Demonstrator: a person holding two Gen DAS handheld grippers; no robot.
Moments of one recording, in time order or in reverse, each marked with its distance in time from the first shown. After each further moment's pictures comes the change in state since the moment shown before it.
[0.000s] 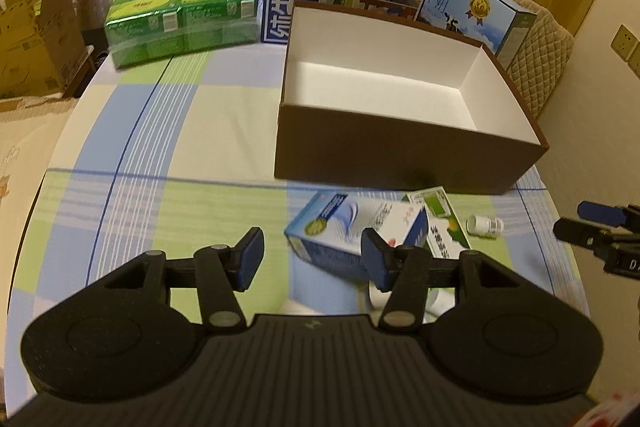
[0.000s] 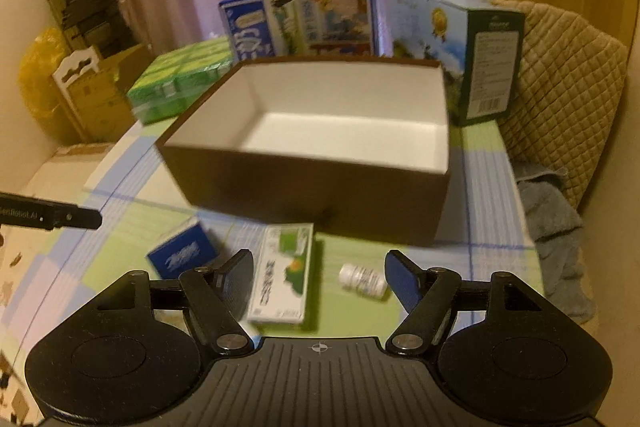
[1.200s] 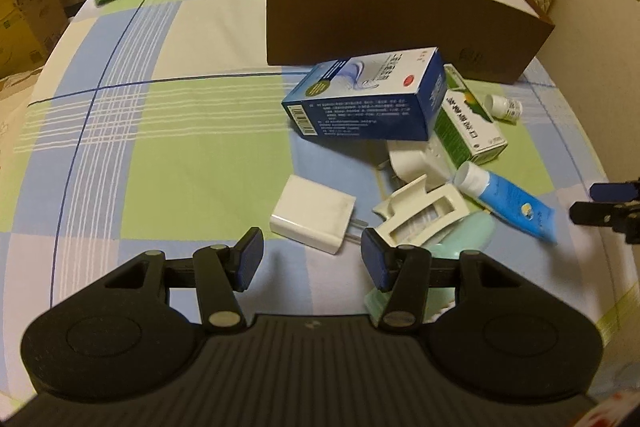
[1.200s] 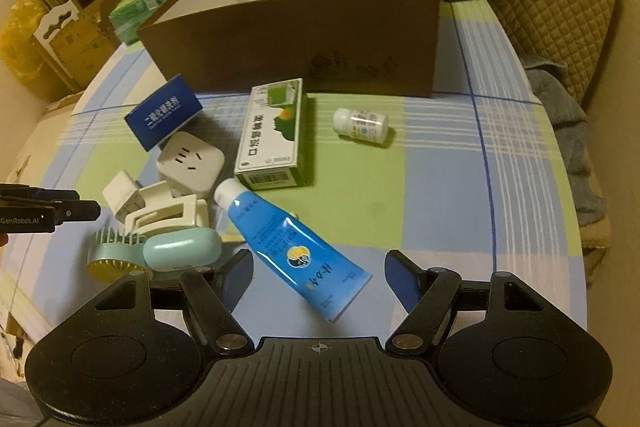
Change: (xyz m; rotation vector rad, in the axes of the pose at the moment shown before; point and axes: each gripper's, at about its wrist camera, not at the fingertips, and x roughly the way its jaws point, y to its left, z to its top) left arm 0.036 0.007 -0.082 0.107 0.133 -0.002; right arm 0.015 -0.008 -0.085 0.101 0.220 -0.015
